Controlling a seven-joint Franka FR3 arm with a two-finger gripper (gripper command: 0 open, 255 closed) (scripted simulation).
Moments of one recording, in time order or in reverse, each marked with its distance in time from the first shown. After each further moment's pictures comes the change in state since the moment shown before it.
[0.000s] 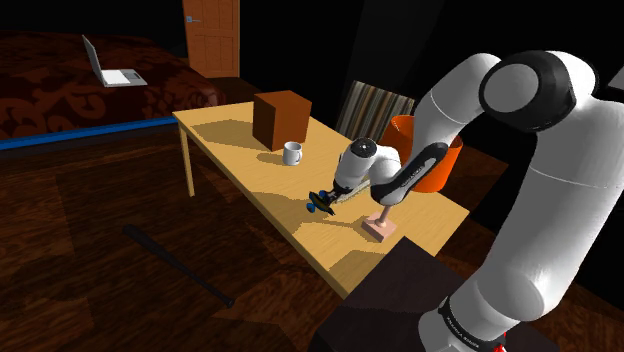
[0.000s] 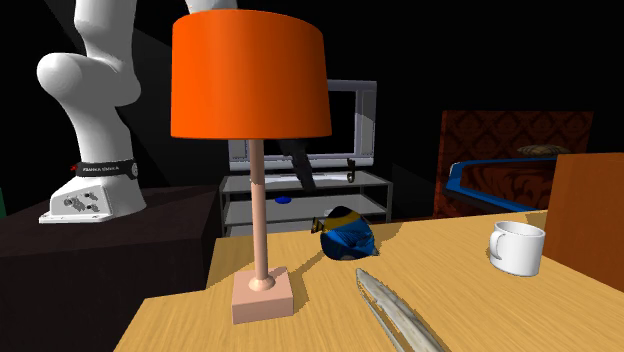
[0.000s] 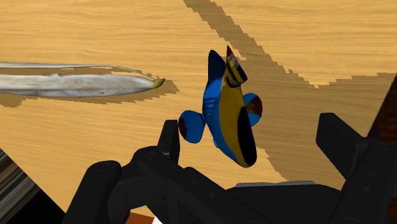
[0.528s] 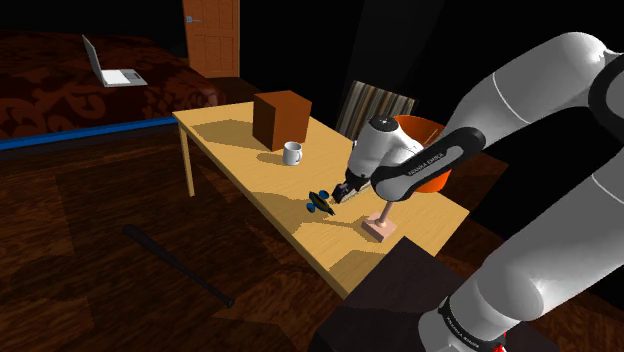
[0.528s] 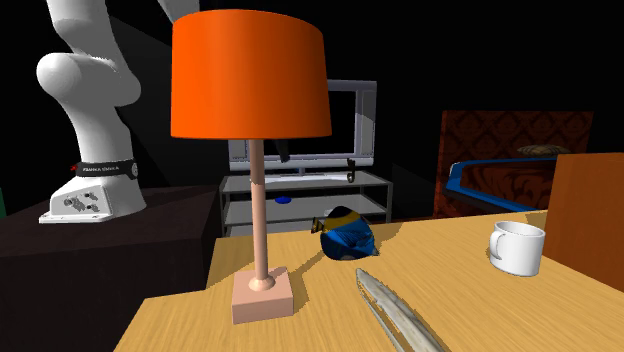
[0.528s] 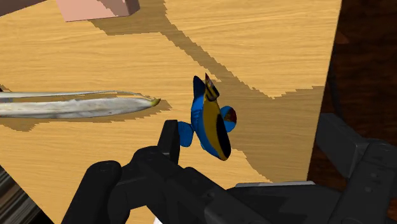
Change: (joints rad) arm -0.012 -0.375 0.121 -0.250 0.661 -0.162 -0.536
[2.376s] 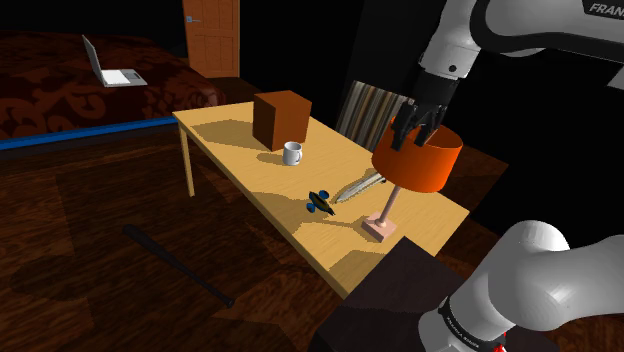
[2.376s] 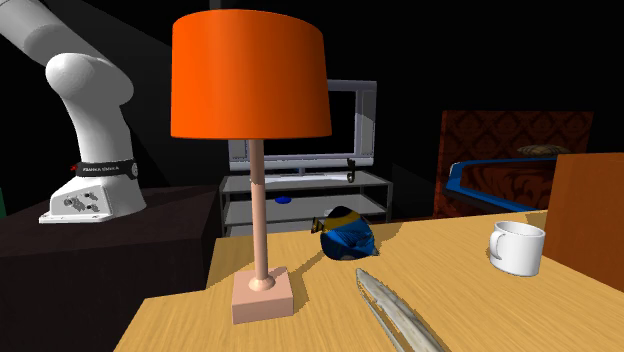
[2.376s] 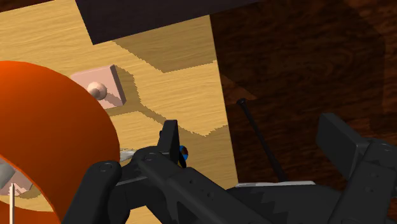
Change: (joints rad) arm 0.225 -0.662 -0.095 0.336 0.548 -1.216 -0.242
